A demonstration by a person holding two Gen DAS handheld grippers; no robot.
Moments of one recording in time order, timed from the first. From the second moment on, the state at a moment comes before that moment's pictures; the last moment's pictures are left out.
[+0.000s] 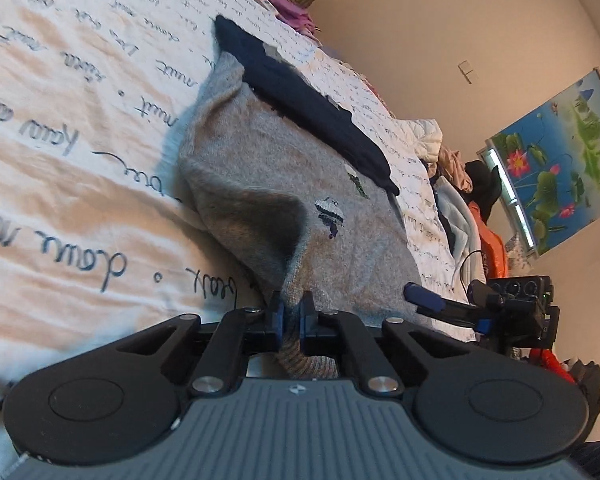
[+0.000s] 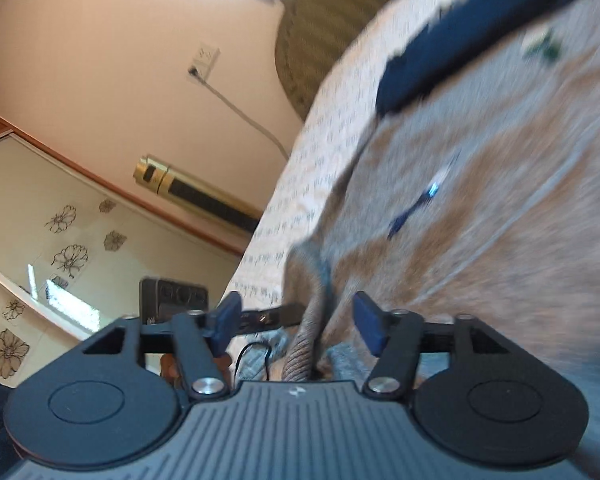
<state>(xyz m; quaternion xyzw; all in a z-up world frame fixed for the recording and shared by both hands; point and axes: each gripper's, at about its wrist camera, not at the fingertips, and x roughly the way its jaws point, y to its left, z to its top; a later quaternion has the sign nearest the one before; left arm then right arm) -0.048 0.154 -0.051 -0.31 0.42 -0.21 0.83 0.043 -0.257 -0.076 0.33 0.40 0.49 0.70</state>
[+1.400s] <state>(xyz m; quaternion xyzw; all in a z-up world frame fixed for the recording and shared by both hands) -0.106 0.147 -0.051 -0.26 0.48 -0.10 0.83 -0.036 -0.383 -0.117 0.33 0.49 0.34 0.73</state>
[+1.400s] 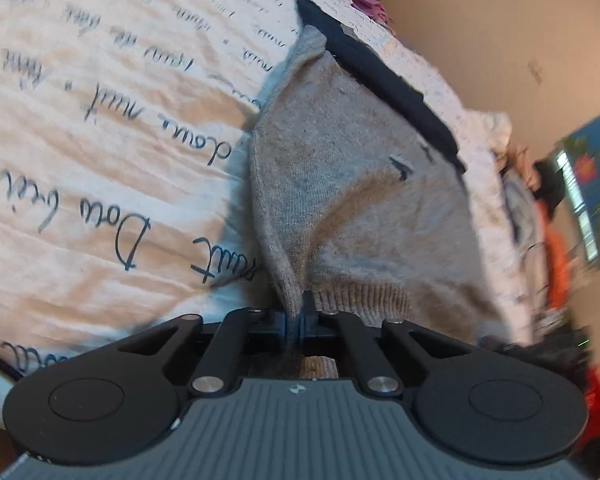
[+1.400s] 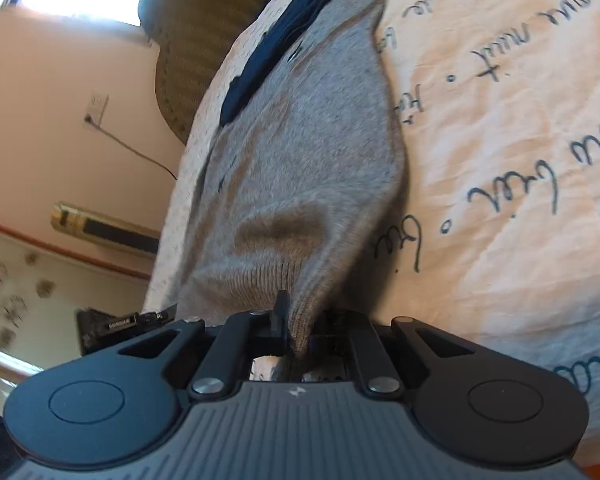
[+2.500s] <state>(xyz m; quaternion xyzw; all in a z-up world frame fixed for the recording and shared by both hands) -0.122 0.123 -0.041 -0.16 0.49 -0.08 0.85 -0.043 -0.424 -0.138 0.38 0.49 0.32 0.71</state>
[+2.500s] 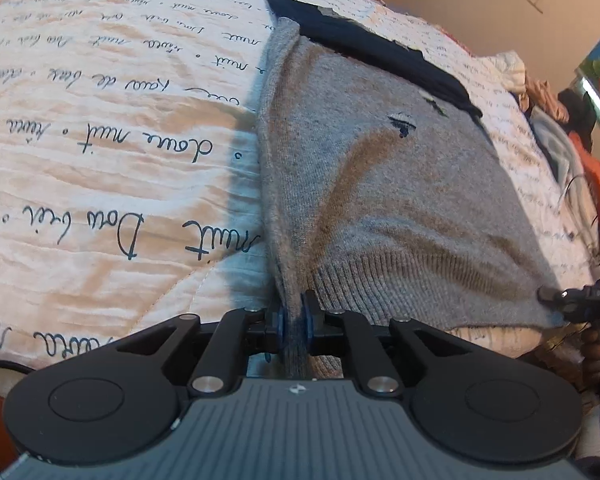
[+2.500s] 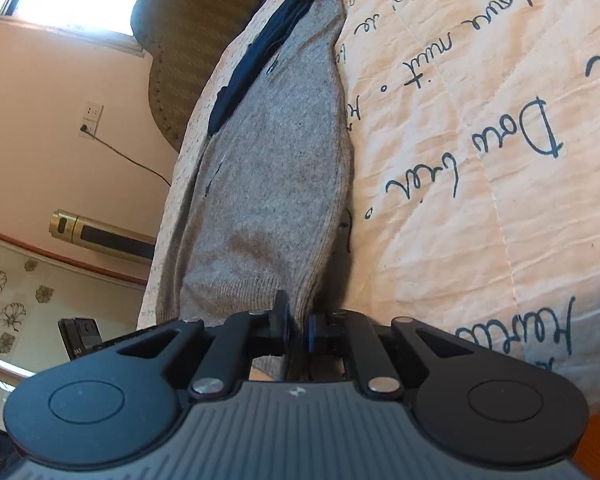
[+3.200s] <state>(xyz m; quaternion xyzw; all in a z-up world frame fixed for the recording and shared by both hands) -0.116 0.162 -0.051 -0.26 0.51 -0.13 0.81 -0.054 -0.419 -0.127 0.35 0.51 0.34 0.71</state>
